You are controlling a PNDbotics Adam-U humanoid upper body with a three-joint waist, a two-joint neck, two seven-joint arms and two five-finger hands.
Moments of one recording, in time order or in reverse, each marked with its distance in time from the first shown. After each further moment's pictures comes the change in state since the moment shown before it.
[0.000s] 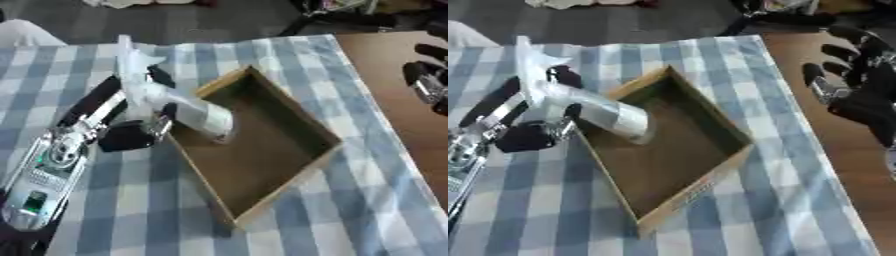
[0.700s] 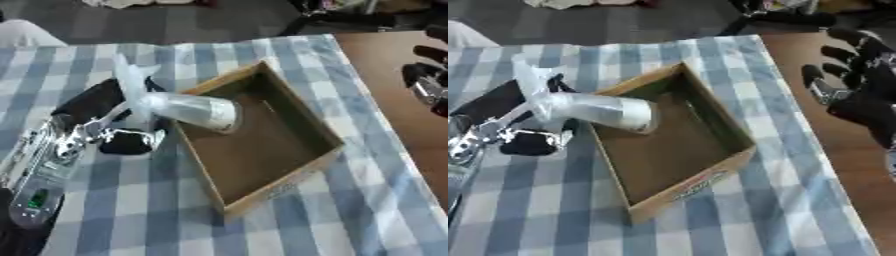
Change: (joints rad) left arm -0.011 -0.021 0.012 -0.080 -0.417 -0.020 -0.154; right arm 0.004 0.000 0.000 0.000 0.001 0.002 0.002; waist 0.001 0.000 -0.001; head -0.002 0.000
